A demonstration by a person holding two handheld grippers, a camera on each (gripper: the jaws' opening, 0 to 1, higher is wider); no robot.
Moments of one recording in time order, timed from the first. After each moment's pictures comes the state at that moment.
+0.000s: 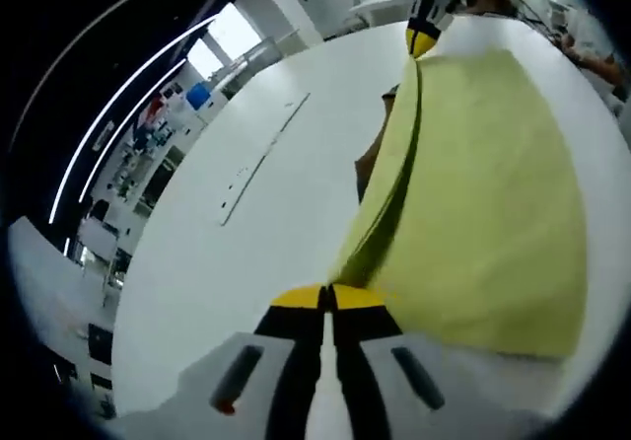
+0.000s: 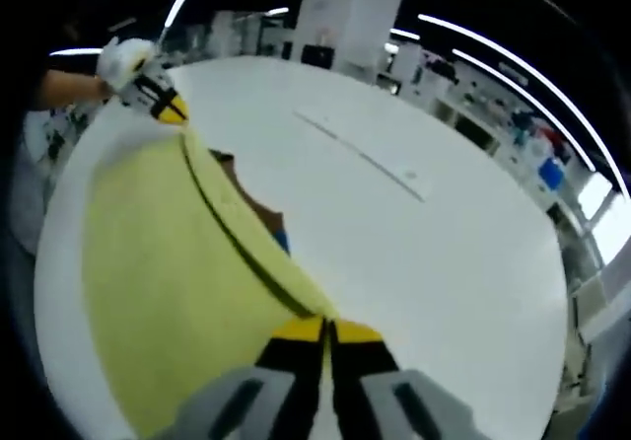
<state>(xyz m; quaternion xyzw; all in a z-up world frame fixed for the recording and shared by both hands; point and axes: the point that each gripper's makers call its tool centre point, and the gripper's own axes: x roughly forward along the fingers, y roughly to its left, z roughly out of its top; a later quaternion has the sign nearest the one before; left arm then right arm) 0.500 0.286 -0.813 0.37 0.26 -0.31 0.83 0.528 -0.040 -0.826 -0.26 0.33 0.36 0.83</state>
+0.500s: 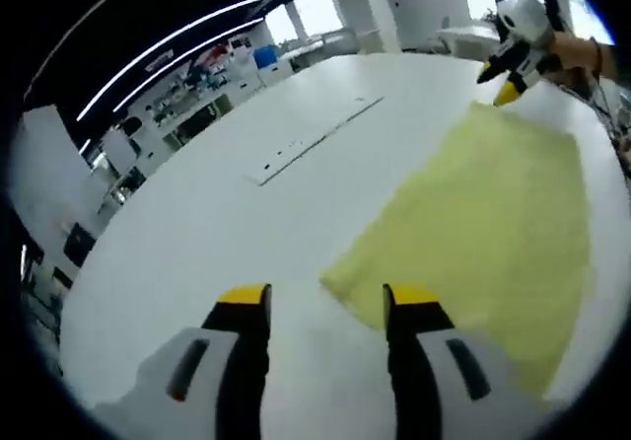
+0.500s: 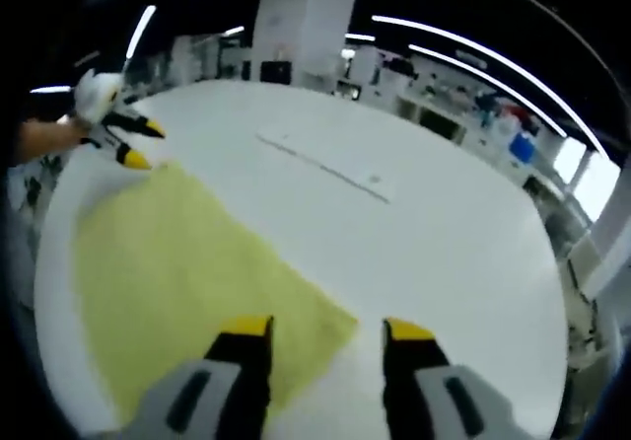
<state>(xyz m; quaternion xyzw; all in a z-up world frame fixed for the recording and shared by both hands) 0.498 0.302 -0.808 0.17 0.31 -0.21 0.91 0.531 -0.047 -0.813 -0.19 0.34 0.31 0.87</state>
